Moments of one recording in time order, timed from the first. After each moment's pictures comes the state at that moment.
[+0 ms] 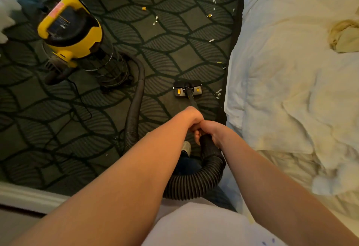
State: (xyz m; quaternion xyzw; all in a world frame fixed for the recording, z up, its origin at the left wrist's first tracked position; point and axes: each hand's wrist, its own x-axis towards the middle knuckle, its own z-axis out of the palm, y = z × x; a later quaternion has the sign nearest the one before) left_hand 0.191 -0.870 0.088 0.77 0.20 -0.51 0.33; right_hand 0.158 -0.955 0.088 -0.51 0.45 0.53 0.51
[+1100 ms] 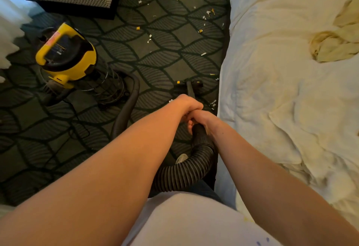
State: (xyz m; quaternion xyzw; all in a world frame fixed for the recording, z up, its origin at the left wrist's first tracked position) left_hand 0.261 -0.888 0.148 0.79 0.25 -0.43 0.36; right_hand 0.224 -0.964 0.133 -0.55 0.40 0.46 0.57
